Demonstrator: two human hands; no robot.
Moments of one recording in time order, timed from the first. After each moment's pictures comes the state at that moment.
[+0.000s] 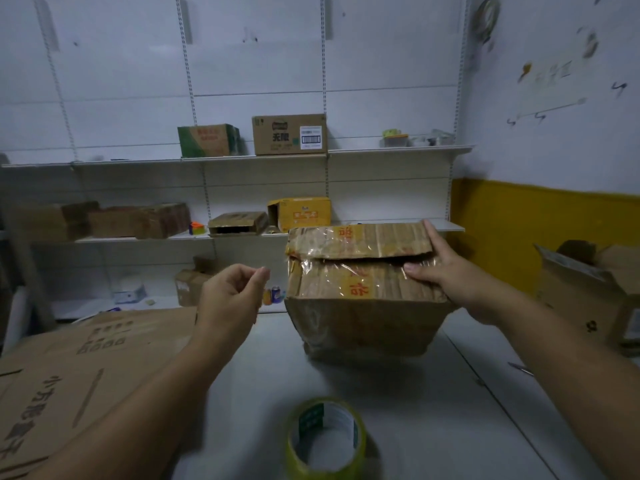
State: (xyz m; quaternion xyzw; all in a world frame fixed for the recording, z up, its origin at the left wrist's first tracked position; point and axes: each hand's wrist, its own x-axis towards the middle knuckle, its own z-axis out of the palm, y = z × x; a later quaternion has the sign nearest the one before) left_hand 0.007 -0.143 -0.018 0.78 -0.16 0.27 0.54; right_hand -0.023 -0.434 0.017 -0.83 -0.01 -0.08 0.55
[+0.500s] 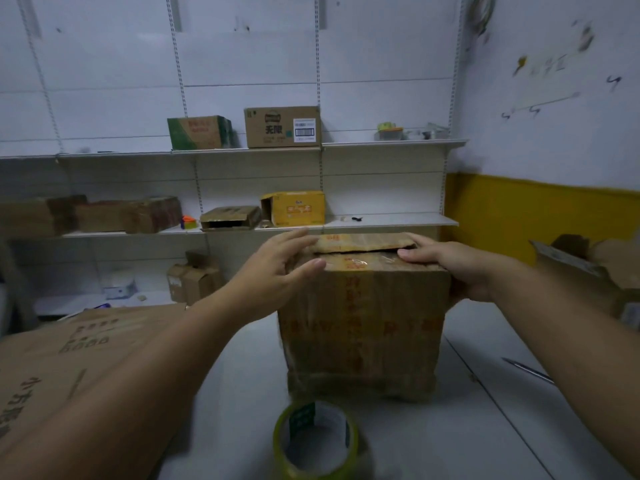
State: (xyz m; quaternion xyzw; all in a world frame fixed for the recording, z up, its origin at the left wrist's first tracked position) left_hand 0.023 -0.177 0.016 0.87 -0.33 0.11 0.36; right_hand -0.015 -0.445 0.034 -0.85 0.05 0.05 0.52
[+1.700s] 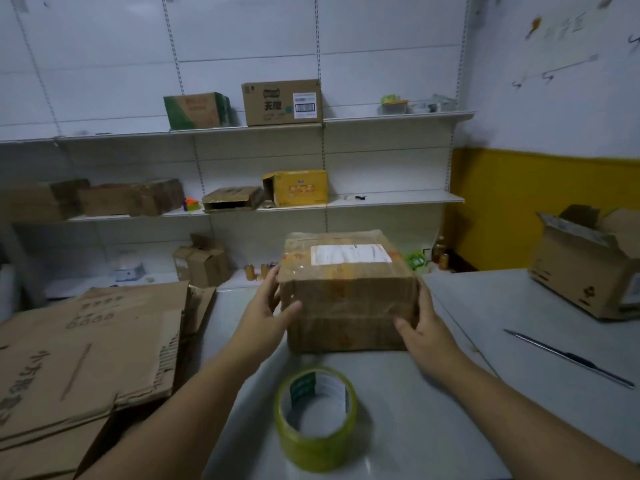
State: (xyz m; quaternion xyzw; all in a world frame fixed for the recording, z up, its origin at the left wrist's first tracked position) left_hand 0.029 -0.171 -0.095 0.72 -0.19 0.00 0.66; right_hand -0.020 -0.417 -0.128 -0.85 0.01 -0.18 0.49
